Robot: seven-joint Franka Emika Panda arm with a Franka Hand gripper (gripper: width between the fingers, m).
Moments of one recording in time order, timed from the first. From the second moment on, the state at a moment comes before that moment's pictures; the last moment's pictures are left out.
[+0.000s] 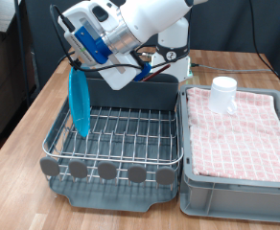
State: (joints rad) arm 0.31 0.07 -0.52 -2.25 -1.18 2.18 1.39
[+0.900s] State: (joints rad) arm 0.31 0.10 -0.54 -2.27 -1.20 2.22 1.42
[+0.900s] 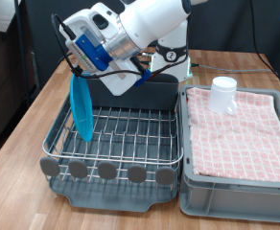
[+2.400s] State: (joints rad) arm 0.32 0.14 -0.54 -2.29 -1.20 2.27 1.48
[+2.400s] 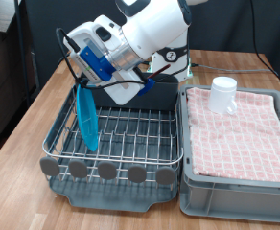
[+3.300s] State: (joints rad) arm 0.31 0.09 -0.54 -2.26 -0.98 2.30 1.31
